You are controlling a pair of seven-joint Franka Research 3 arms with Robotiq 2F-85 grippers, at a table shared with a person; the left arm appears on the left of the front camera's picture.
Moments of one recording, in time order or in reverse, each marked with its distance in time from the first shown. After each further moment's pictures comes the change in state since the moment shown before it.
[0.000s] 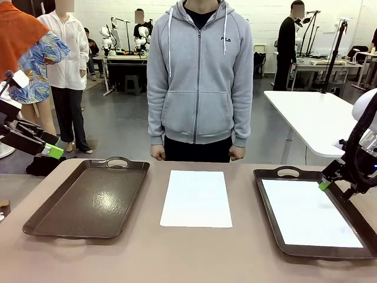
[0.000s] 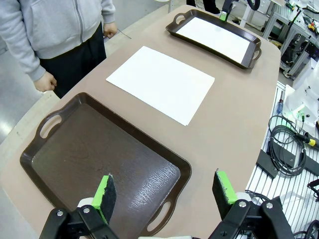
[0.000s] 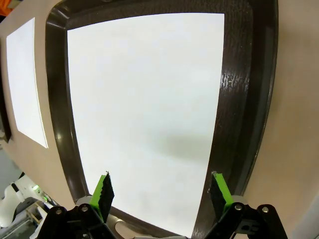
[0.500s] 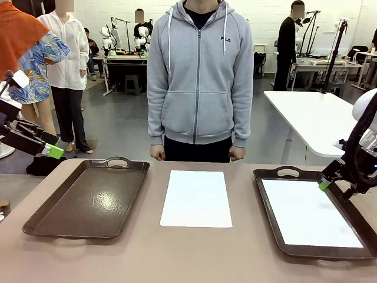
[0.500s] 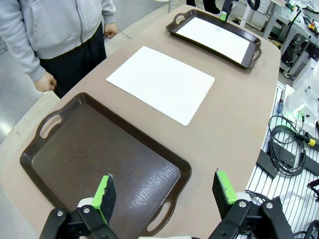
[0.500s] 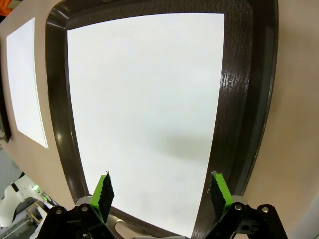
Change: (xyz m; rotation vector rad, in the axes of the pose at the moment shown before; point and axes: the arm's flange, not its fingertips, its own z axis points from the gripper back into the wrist) left arm 0.000 0.000 0.000 0.000 0.000 0.000; right arm 0.000 0.000 0.000 0.000 0.000 0.000
